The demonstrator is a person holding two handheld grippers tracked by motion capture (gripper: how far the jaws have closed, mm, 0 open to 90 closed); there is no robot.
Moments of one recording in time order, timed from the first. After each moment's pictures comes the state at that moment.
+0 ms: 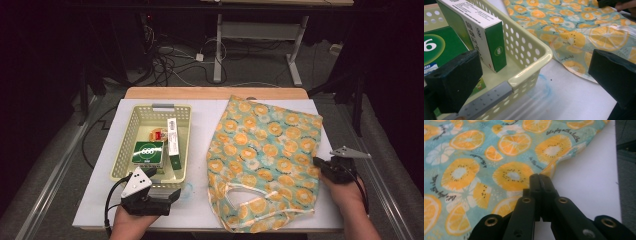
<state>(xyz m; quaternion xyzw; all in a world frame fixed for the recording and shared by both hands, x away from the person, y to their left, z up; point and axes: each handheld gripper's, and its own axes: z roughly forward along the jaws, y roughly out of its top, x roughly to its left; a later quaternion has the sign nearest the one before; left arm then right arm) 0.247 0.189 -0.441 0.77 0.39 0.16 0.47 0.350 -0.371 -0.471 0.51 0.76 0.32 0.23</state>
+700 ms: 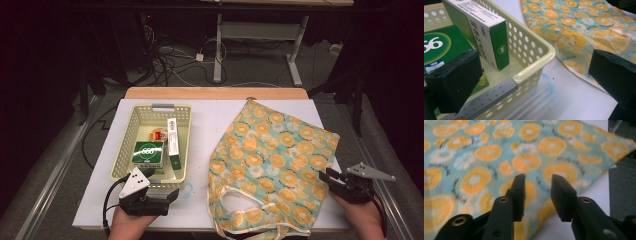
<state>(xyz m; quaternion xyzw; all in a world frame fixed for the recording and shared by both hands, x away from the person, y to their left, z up) 0.244 0.191 -0.441 0.77 0.40 0.16 0.47 0.306 -0.384 -0.457 0.49 0.75 0.38 0.23</state>
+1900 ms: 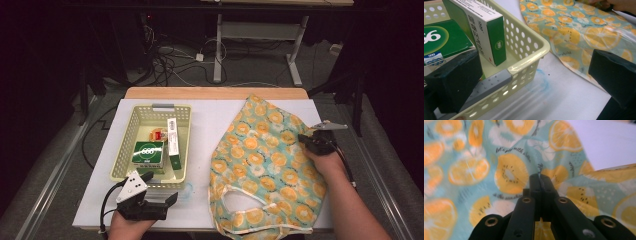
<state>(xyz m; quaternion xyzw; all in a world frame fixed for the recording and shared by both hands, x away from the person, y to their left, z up) 0.236 0.193 -0.441 0.77 0.41 0.15 0.47 0.449 -0.351 -0.472 0.48 0.77 0.35 0.23</state>
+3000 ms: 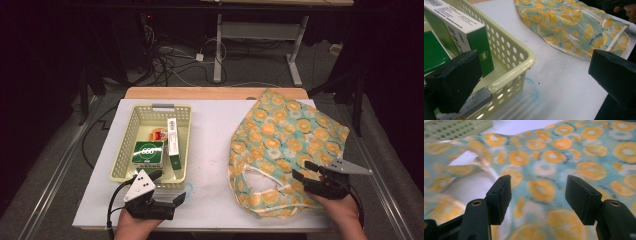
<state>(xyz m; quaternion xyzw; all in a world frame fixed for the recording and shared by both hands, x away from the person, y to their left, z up) 0.240 0.179 -0.440 0.77 0.38 0.14 0.49 0.300 -0.322 -0.445 0.43 0.76 0.44 0.19</state>
